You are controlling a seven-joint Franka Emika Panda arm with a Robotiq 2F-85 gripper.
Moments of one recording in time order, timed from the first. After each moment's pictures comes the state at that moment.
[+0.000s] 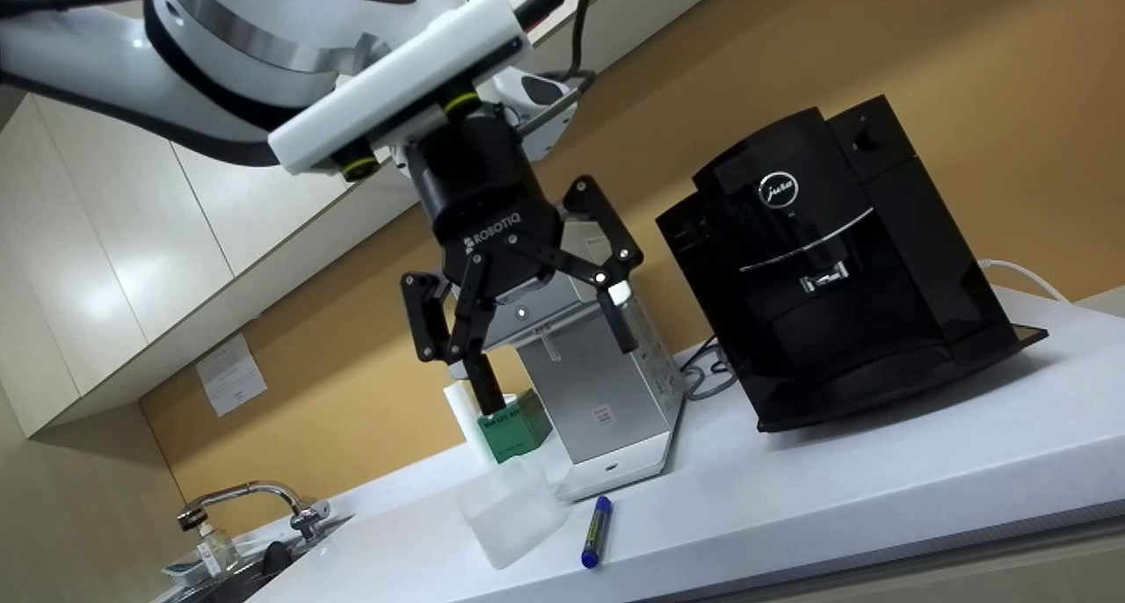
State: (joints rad) arm -0.14 -0.62 -0.29 -2.49 -0.24 1.75 -0.47
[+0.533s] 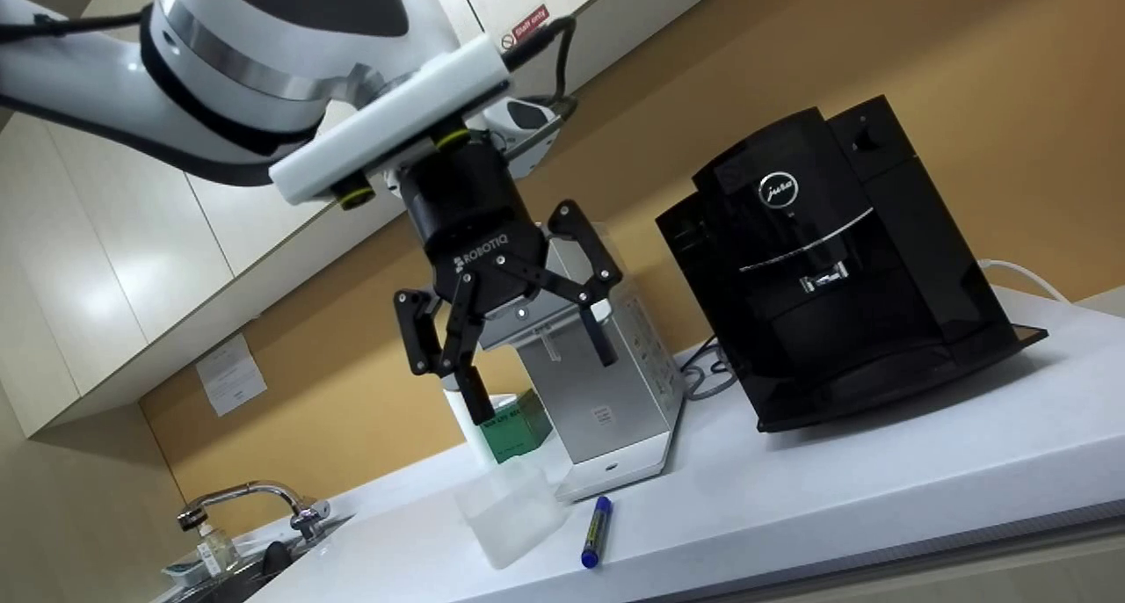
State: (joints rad) arm -0.12 -0.62 -0.25 -2.51 -0.21 1.80 -0.46
